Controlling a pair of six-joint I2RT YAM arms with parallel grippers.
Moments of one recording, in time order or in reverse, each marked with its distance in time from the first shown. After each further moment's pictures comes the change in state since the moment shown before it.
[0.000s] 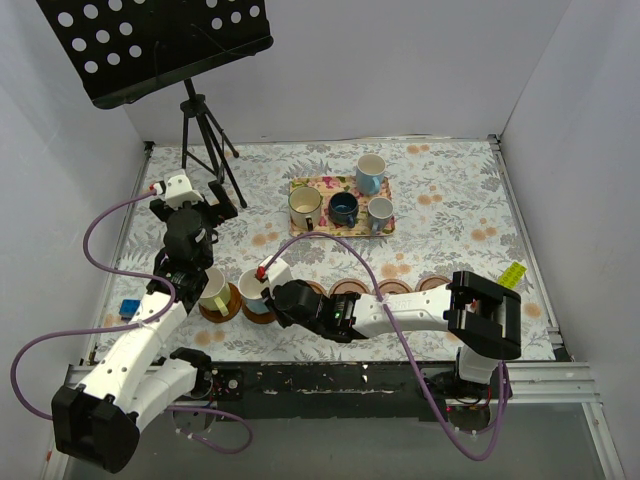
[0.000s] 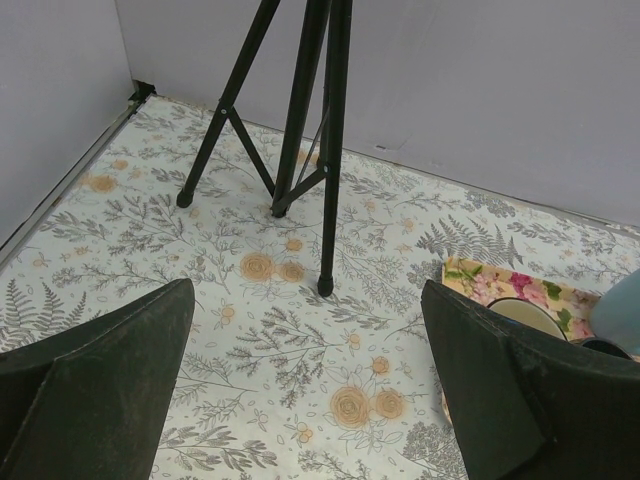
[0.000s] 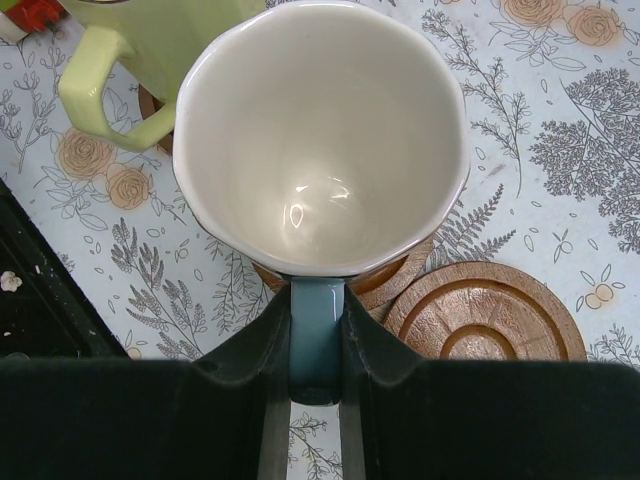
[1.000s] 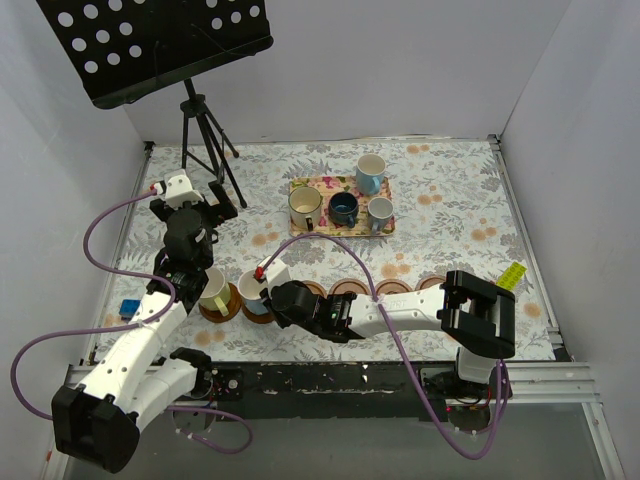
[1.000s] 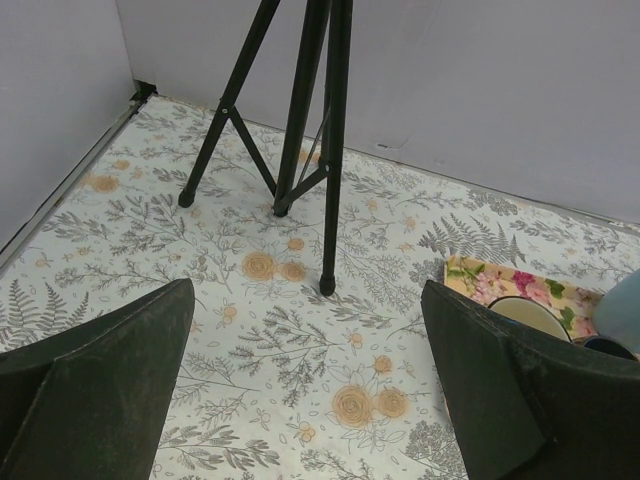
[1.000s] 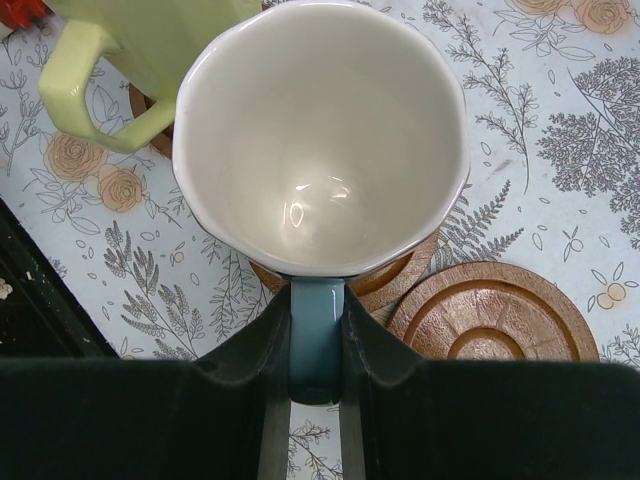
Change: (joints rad) left arm 0.000 0.000 0.000 -0.002 0.000 0.005; right arm 0.000 0.030 0.013 0.002 0.005 0.013
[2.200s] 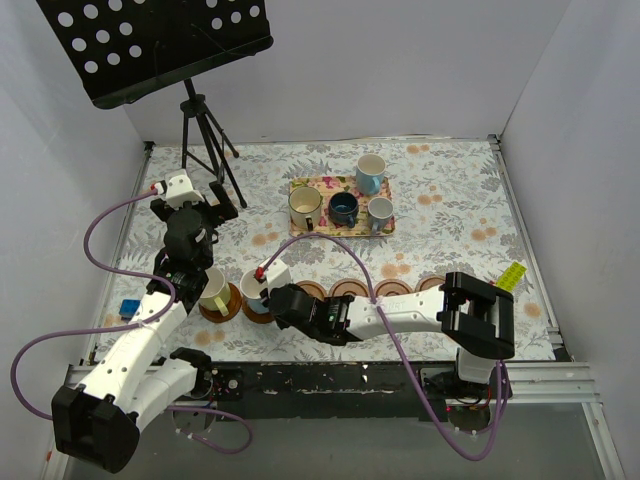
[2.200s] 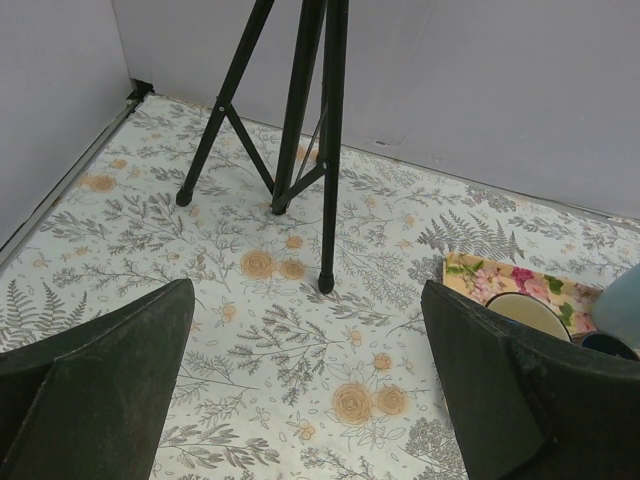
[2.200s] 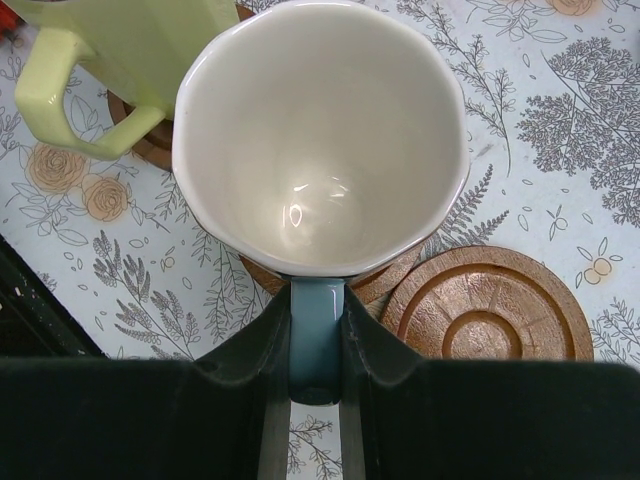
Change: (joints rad) left arm 0.000 0.000 0.000 -0.005 0.008 0.003; right arm 0.018 0.003 0.019 -0.047 0.072 0.044
